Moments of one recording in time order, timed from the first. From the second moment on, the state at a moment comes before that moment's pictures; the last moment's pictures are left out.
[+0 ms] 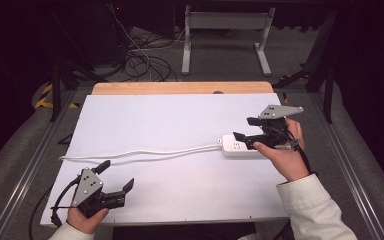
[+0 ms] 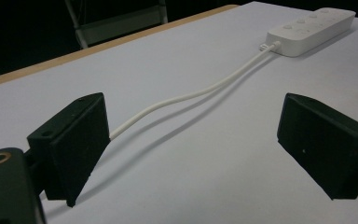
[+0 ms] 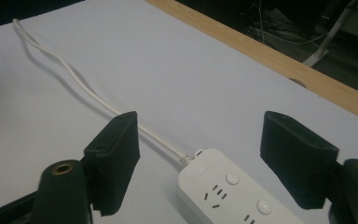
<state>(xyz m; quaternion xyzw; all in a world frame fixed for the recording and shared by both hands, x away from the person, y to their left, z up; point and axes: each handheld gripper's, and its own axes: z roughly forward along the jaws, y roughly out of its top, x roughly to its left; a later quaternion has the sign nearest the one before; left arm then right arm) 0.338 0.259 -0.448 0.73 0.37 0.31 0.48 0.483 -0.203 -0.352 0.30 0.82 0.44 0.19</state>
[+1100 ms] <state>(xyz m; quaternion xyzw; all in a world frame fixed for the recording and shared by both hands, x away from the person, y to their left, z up) 0.329 0.255 -0.448 0.74 0.37 0.31 0.48 0.423 -0.244 -0.429 0.26 0.78 0.55 0.17</state>
